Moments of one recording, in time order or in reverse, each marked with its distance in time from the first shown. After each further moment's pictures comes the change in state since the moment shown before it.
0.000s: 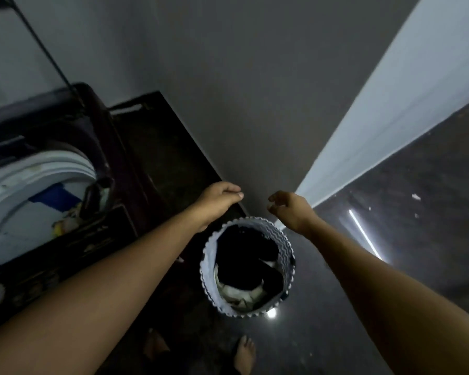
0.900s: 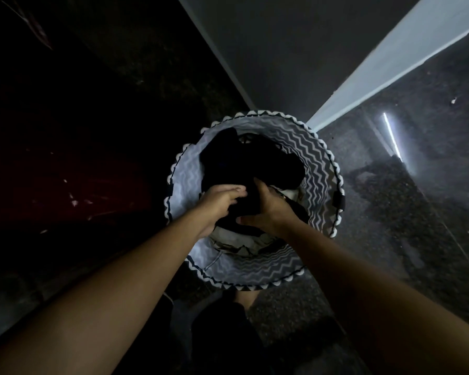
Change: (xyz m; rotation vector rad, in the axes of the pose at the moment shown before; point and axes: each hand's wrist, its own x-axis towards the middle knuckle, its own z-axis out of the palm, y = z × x) left_hand 0.161 -0.334 0.159 -0.246 -0.100 -0.506; right_hand 0.129 0.237 0.319 0.090 -0.377 0.061
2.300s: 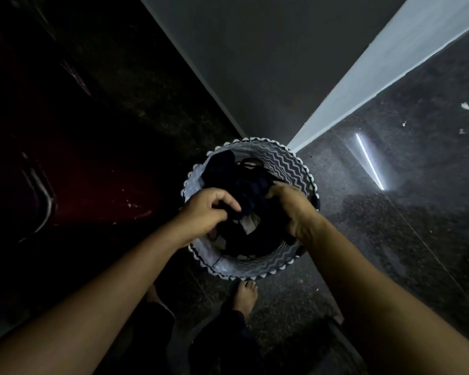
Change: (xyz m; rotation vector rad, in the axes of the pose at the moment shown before) left_hand -0.119 0.044 -0.049 0.401 -0.068 0.470; right_hand -0.096 -0.091 -0.064 1.137 0.190 0.243
